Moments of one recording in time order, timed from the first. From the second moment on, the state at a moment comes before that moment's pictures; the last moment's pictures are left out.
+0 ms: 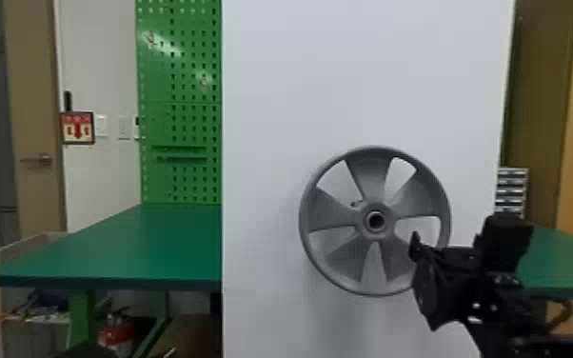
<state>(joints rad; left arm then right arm) 0.01 0.21 -0.13 -2.18 0.21 0.52 -0.20 -0.57 -0.13 -0.03 -1.49 -0.13 0.14 -0.05</state>
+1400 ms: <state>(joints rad) 0.00 0.20 -0.12 -2.18 0.21 0.50 -0.20 -0.14 -0.04 0.01 -1.39 -0.11 -0.23 0.01</state>
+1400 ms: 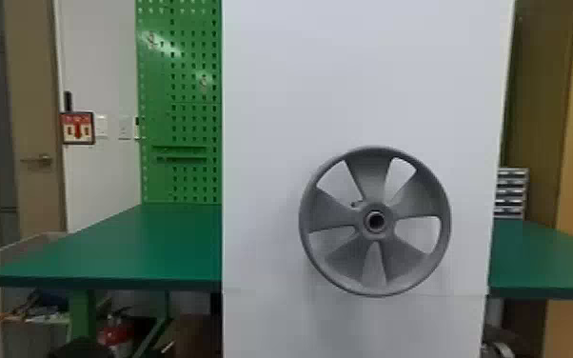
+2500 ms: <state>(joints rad) 0.00 0.20 -0.13 -2.18 0.21 0.49 -0.20 -0.02 0.00 -0.04 -1.20 -0.10 -0.45 0.04</state>
